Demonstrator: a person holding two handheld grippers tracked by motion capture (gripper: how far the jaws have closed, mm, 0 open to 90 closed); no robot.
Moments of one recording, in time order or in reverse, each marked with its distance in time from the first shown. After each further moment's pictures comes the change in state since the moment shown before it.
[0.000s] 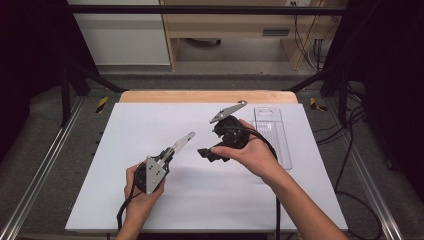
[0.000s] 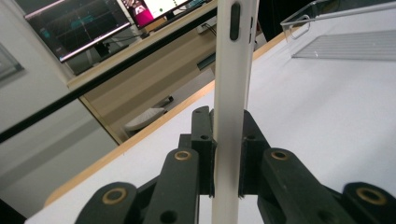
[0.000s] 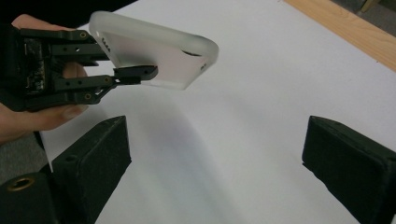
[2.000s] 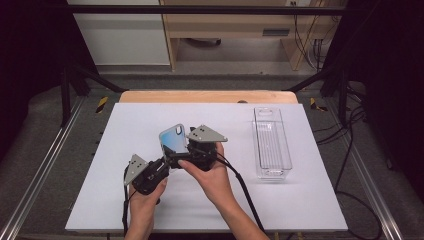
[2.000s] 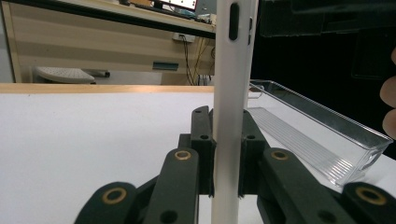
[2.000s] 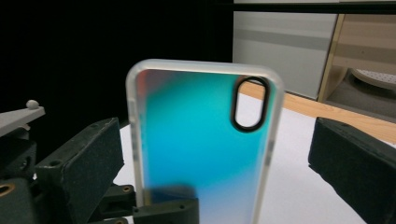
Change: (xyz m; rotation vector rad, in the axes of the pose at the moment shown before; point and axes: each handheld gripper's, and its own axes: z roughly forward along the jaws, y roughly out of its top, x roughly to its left) left arm 0.001 -0.005 -0.005 -0.076 -0.157 -0.622; right arm 0.065 -0.007 0.068 -0.518 -0.141 0.118
